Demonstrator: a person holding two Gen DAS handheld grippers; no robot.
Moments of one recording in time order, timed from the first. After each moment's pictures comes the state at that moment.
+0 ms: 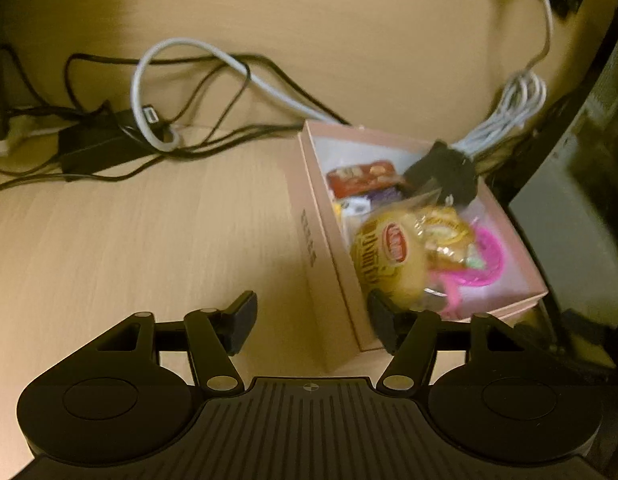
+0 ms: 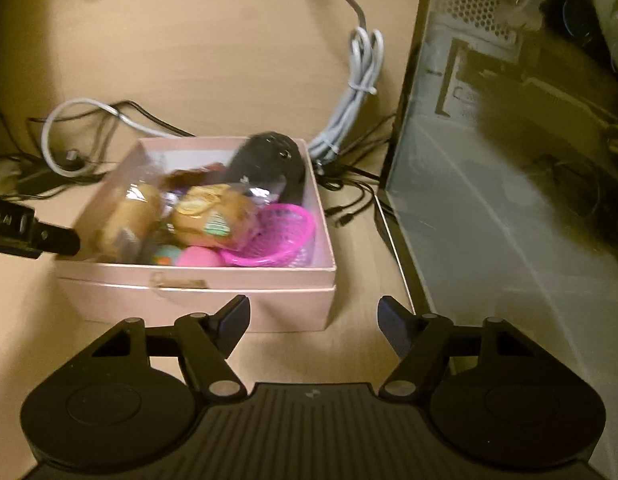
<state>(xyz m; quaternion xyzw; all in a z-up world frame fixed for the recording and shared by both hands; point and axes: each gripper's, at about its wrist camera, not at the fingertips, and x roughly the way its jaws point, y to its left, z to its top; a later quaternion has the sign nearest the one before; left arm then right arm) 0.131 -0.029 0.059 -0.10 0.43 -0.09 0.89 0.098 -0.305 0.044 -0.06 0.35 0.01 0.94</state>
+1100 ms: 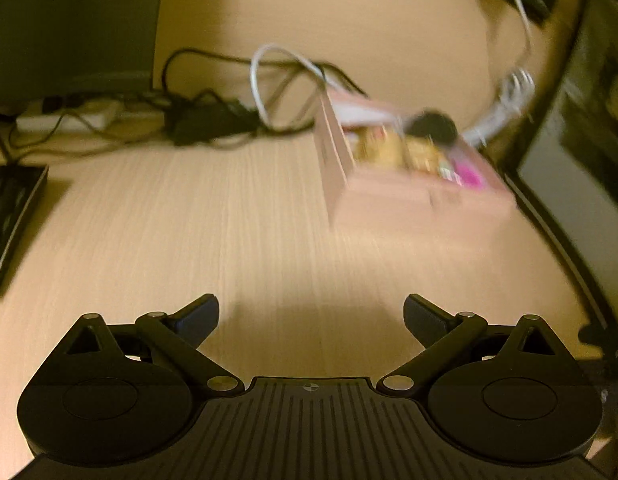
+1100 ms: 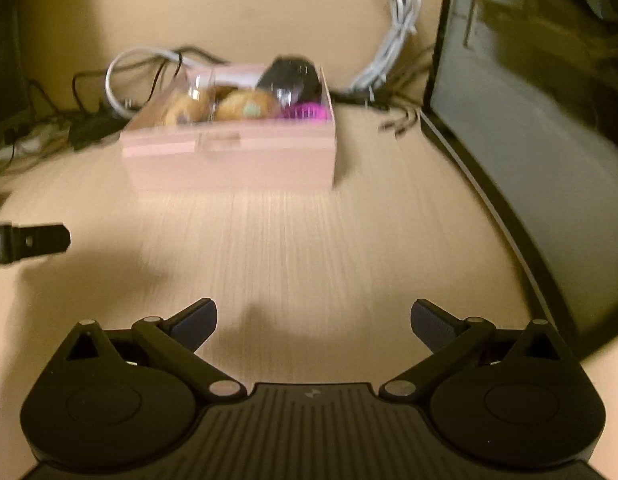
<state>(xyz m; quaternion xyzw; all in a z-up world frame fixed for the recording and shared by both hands) 0.003 0.031 0.059 -0.07 0.39 -0.07 0.92 0.003 -0.233 0.028 -0.02 0.41 0.01 0.91</state>
